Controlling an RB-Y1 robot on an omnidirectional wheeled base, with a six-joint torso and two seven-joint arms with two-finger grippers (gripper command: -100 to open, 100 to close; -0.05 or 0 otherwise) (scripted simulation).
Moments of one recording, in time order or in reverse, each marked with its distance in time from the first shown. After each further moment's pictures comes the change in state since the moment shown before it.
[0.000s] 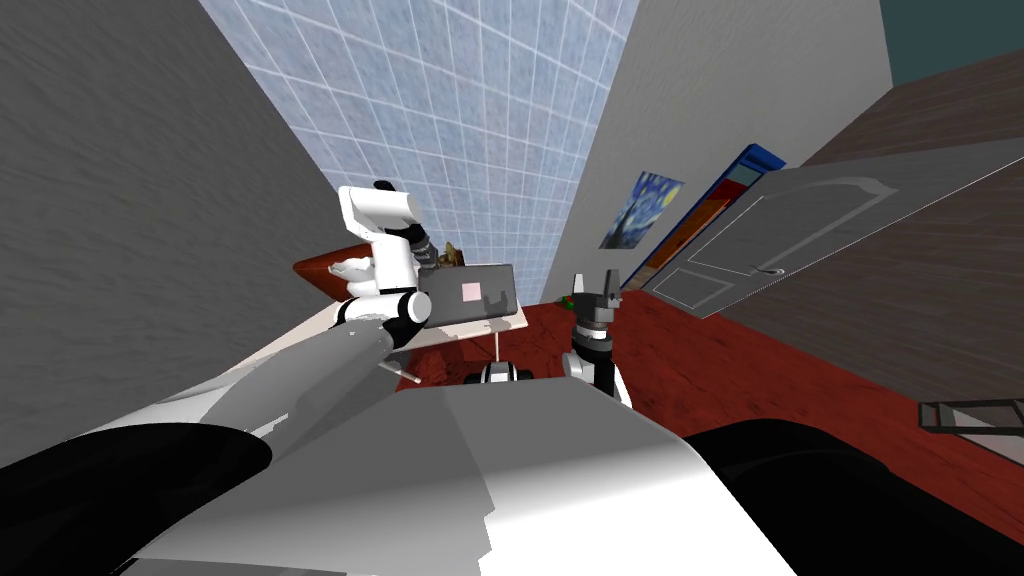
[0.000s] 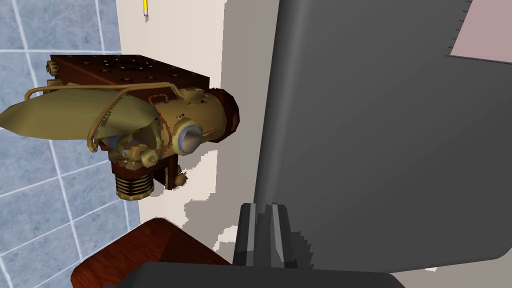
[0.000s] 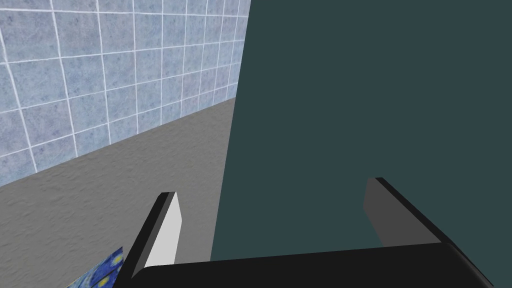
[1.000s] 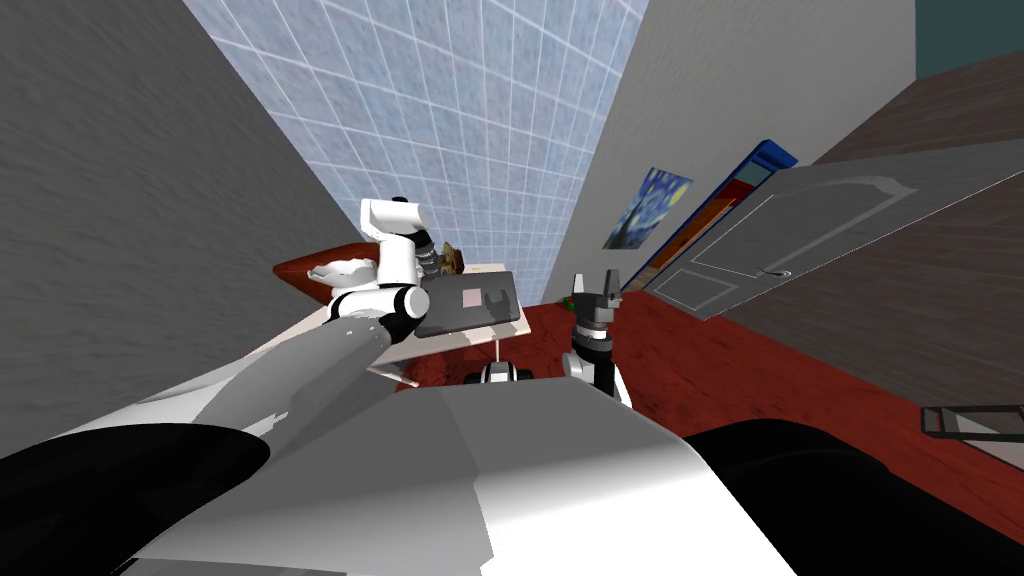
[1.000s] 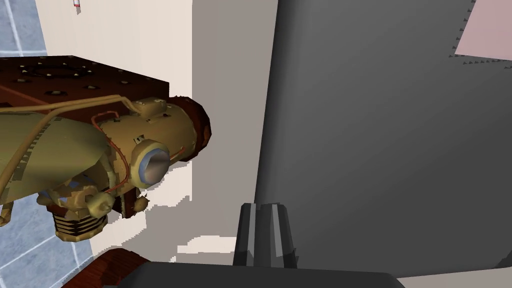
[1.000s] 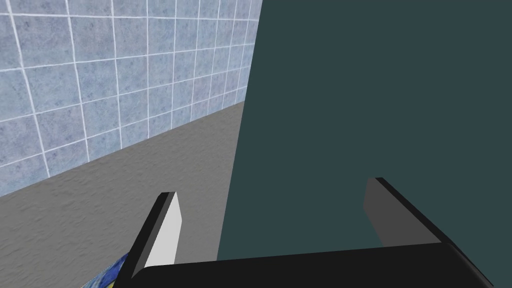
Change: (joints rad) left arm -0.044 0.026 -0.003 0.223 0.009 0.003 0.009; right arm 0.000 0.000 0.000 0.000 0.000 0.000 0.000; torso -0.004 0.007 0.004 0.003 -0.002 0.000
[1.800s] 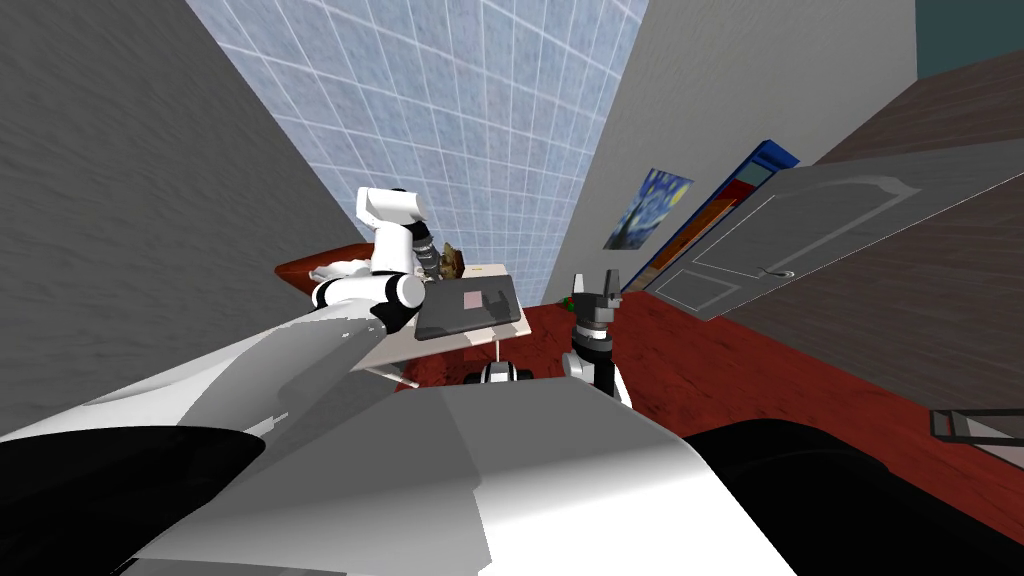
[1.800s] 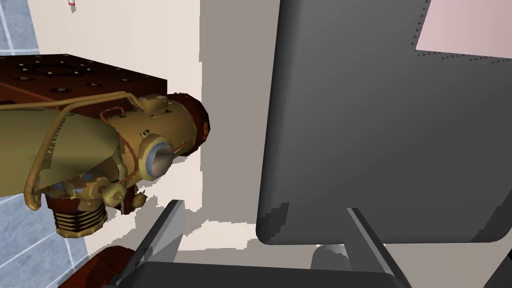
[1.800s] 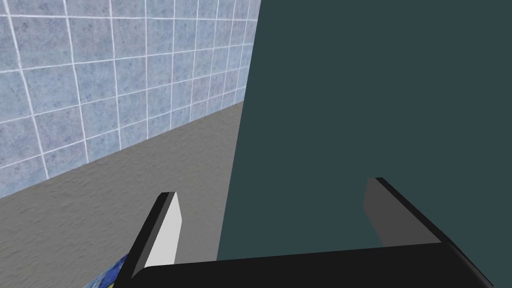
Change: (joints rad) left arm -0.104 0.042 -0.003 0.152 -0.002 0.016 0.000; right arm 0.000 0.000 0.000 0.000 0.000 0.000 0.000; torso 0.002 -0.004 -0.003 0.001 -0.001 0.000
